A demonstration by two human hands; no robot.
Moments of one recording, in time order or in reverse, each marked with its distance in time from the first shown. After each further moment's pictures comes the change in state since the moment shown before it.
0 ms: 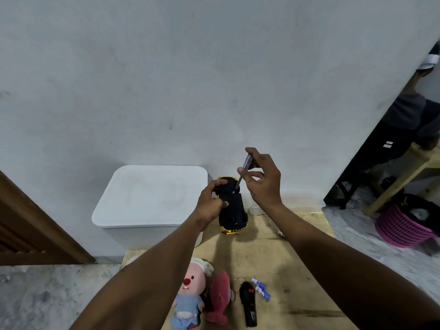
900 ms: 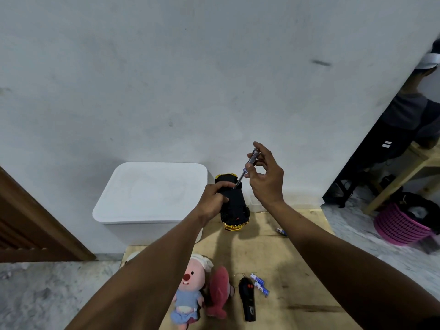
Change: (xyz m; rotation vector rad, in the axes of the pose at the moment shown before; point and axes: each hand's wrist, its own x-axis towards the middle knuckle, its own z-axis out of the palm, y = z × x) left_hand -0.004 0.008 0.004 0.086 -0.098 -0.009; right_hand -0.002 0.000 -0.004 0.082 0.066 0.112
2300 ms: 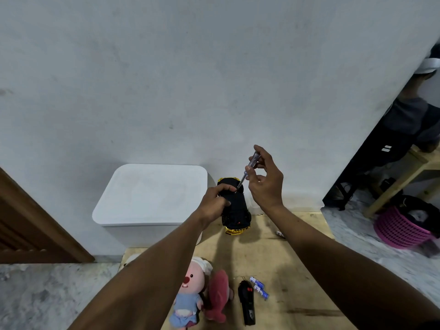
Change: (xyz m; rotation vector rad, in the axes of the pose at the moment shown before) left_hand 0.003 -0.004 0.001 -0.003 -0.005 -0.031; right_hand -0.001 0.005 0.001 -0.085 0.011 -0.060
